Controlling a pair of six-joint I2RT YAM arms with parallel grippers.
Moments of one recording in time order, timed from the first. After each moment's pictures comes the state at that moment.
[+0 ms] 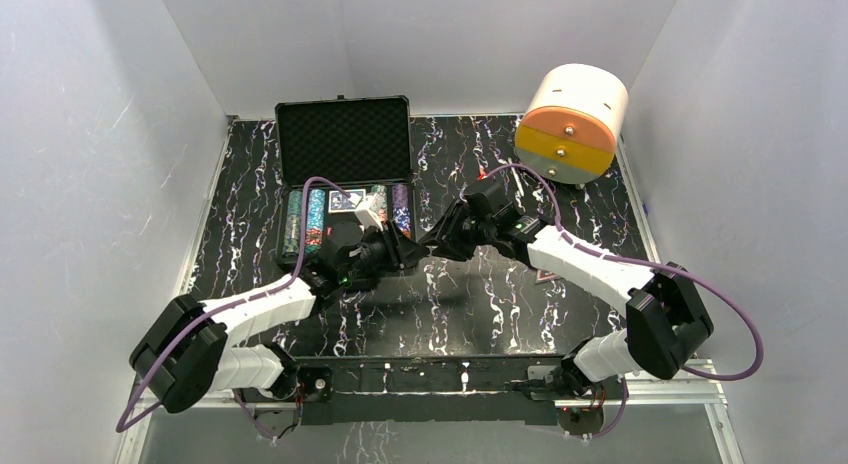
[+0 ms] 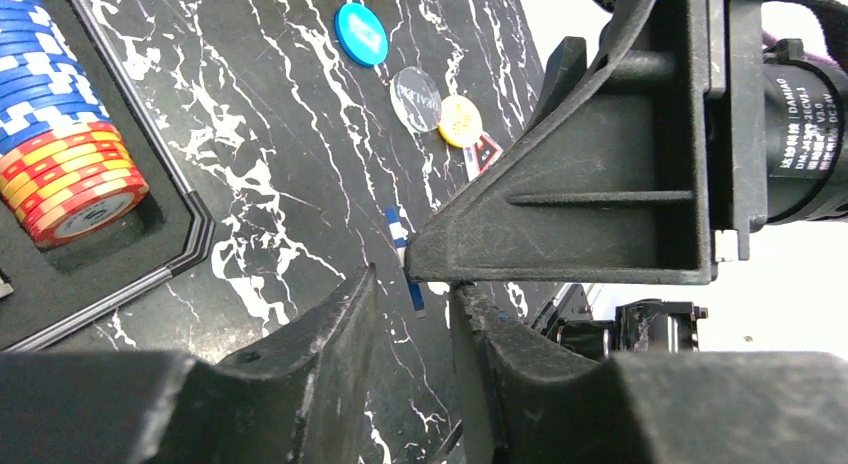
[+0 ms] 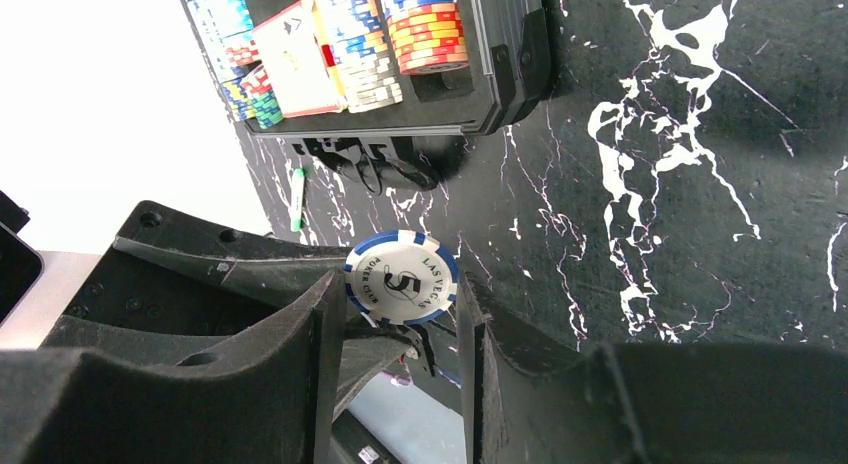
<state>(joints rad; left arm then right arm) -0.72 1.23 0.50 0.43 0.19 -0.80 0.74 1.40 0.96 -0.31 -0.23 1.18</state>
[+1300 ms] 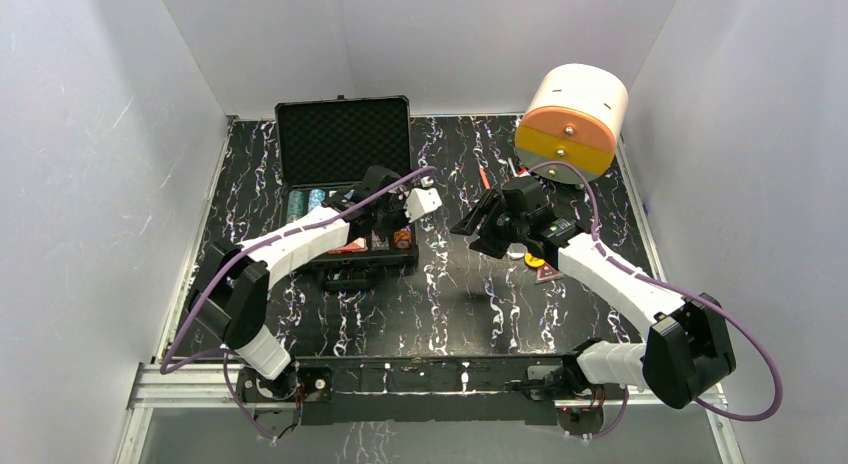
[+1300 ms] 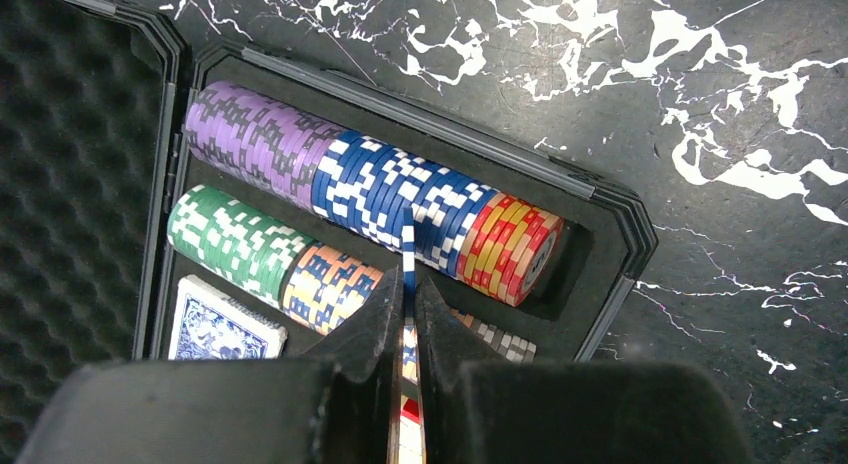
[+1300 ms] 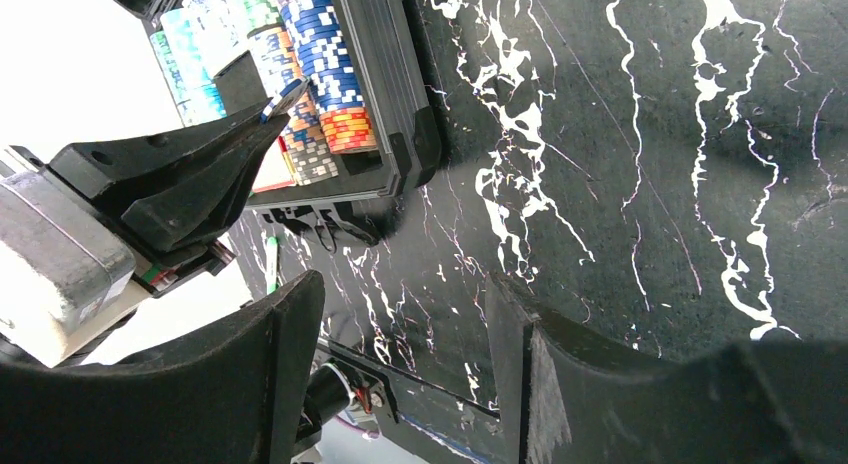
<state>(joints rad) -0.64 1.60 1.11 -0.36 0.06 0.62 0.56 1.25 0.87 -0.37 -0.18 1.08</state>
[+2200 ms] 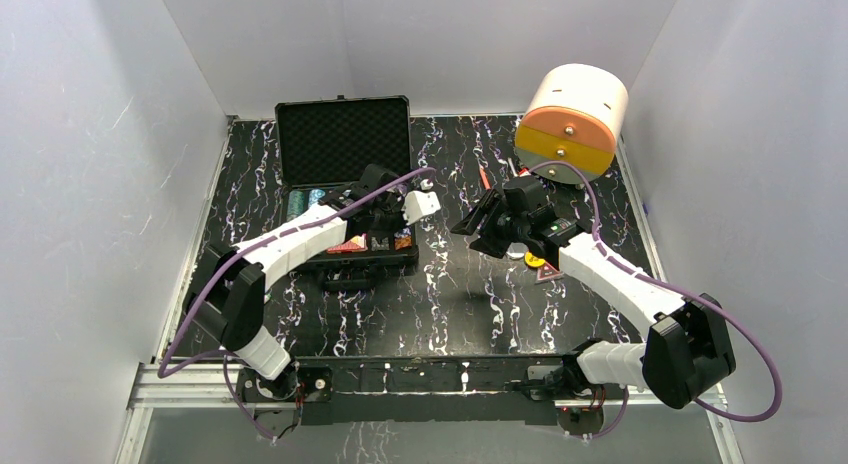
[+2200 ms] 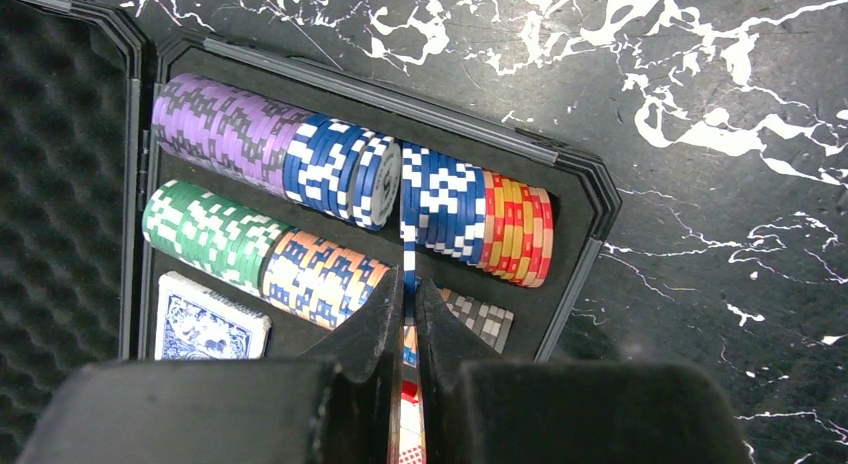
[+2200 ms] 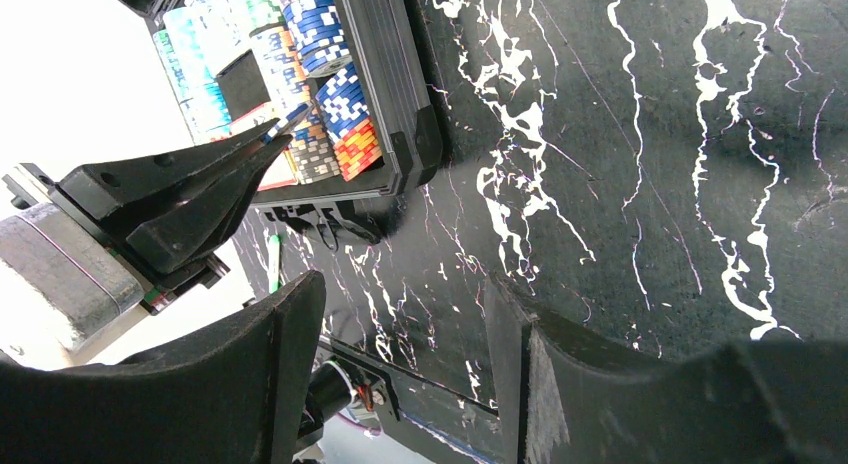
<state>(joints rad) -0.63 1.59 1.14 -0.46 0.11 0.66 0.55 1.25 0.87 -0.37 -0.19 1.07</state>
